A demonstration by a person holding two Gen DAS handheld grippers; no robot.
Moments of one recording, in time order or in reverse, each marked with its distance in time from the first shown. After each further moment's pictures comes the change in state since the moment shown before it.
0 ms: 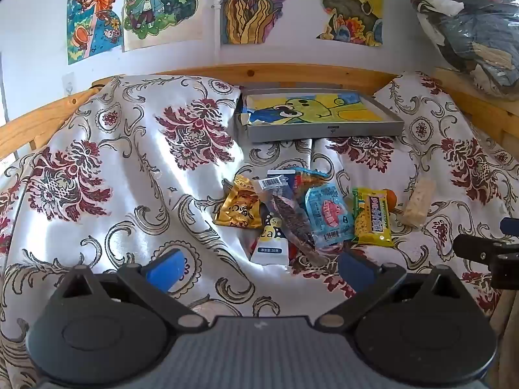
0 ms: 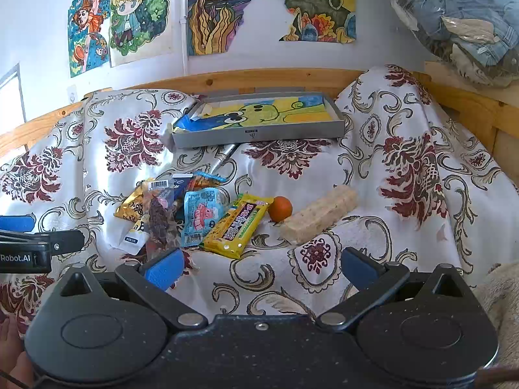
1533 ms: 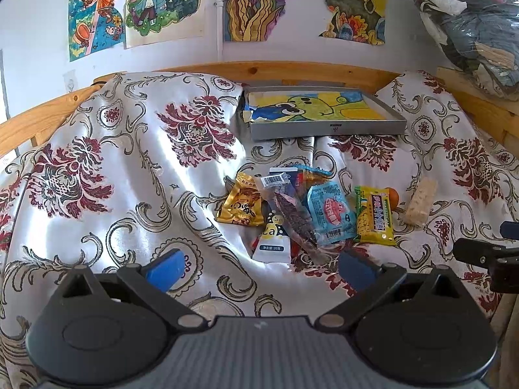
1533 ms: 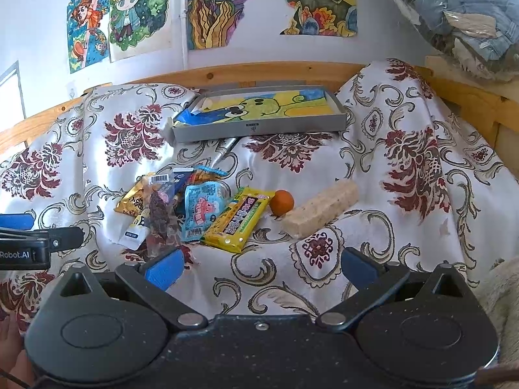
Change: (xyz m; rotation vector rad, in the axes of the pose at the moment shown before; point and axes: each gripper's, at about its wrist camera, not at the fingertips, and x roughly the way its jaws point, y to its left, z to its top) left arm 0.003 0.001 -0.006 -0.005 0.004 0.002; right arm 0.004 0.000 -0.002 0.002 0.015 0.000
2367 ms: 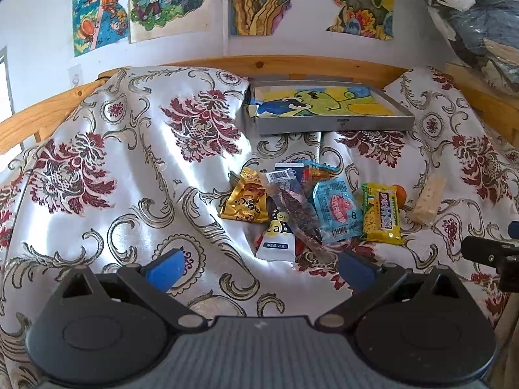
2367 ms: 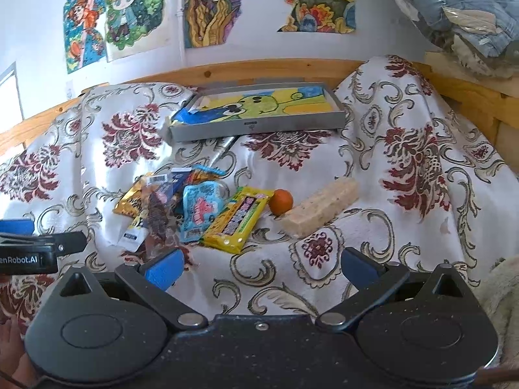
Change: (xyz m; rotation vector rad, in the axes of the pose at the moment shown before) left arm 0.007 0.000 0.003 -0.019 0.028 0.026; right arm 0.003 -0.003 0.006 0.017 0.014 -0.008
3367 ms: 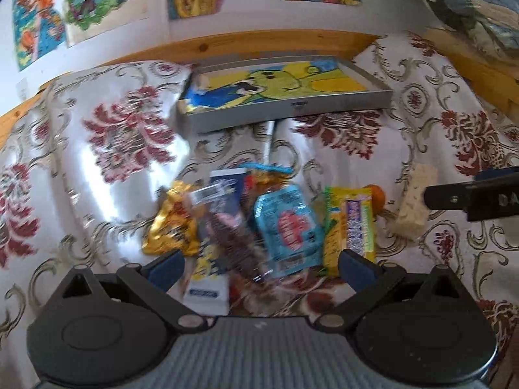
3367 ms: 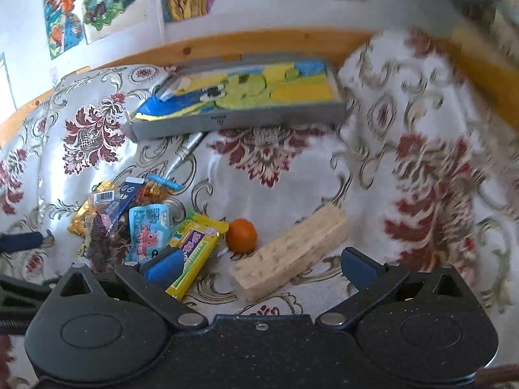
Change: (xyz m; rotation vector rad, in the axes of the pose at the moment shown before) left arm 0.079 -0.072 0.042 0.119 0.080 -0.062; right arm 0.110 -0.069 0.071 0.008 0.173 0.097
